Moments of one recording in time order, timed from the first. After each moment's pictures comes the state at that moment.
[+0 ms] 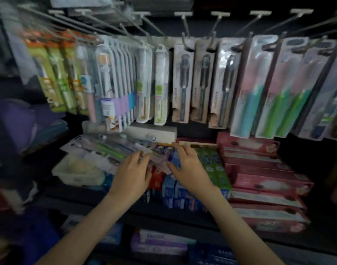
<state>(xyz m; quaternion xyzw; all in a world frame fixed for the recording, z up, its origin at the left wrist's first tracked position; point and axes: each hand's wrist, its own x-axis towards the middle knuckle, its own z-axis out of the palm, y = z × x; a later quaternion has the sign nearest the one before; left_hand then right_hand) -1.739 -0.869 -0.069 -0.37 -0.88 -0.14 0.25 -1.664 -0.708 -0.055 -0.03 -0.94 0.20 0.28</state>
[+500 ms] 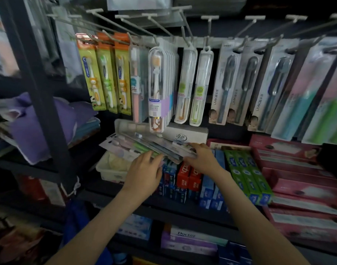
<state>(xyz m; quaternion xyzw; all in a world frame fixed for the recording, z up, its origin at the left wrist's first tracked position) -1.785 -0.939 -0.076 -0.38 -0.87 -0.17 0.26 -1.745 -0.737 -0.052 -0.13 -0.95 0.25 0.14</state>
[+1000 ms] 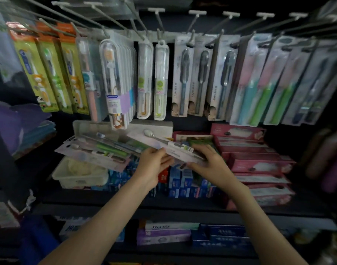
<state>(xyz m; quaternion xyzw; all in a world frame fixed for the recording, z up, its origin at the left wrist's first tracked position) -1.725 -0.844 -0.037 -0.14 -0.56 -0.77 -0.27 -1.619 -0.701 -0.049 -0.10 -0.91 0.30 0.27</state>
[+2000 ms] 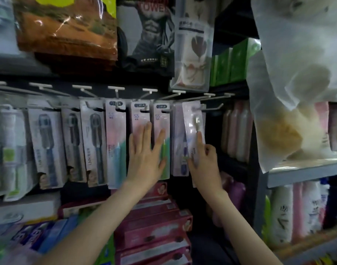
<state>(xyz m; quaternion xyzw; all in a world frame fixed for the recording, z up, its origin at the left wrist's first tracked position) -1.631 -0.561 0.062 -0.53 -0.66 -0.28 0.45 -1.486 -0.463 0.046 -0.29 -0.79 0.02 0.53</state>
